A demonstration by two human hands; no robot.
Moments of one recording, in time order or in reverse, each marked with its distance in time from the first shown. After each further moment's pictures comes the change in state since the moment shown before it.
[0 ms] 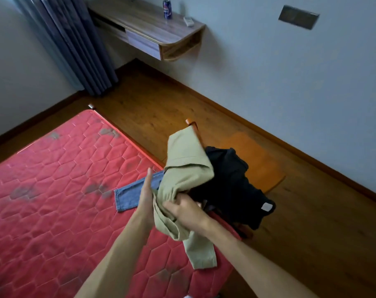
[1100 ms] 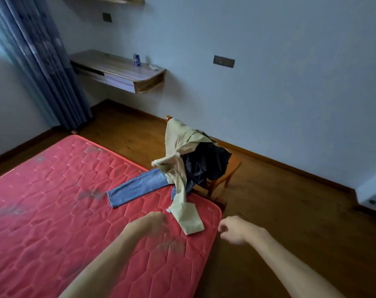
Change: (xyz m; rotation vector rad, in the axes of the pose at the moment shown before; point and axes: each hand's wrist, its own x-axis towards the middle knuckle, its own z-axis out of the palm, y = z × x) left_hand -0.212 -0.142 -0.142 2.139 -0.200 0.189; right_hand -0.335 0.080 0.084 -0.818 0.099 0.522
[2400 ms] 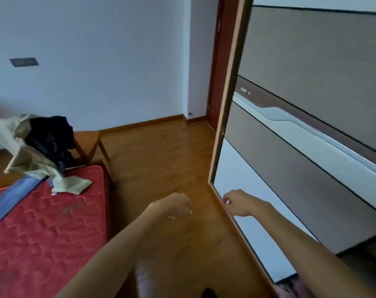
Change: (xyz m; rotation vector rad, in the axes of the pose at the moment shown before) left_hand -0.454 0.254 0.445 0.632 -0.244 0.863; right_hand -0.647 0.132 0.471 0.539 0.412 0.568
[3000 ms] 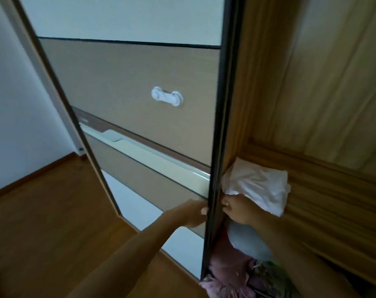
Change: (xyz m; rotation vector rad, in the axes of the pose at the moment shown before) left_hand 0.135 0.486 0.087 0.219 -0.075 0.543; right_hand -0.221 0.419 -0.033 0.152 0.430 0.395
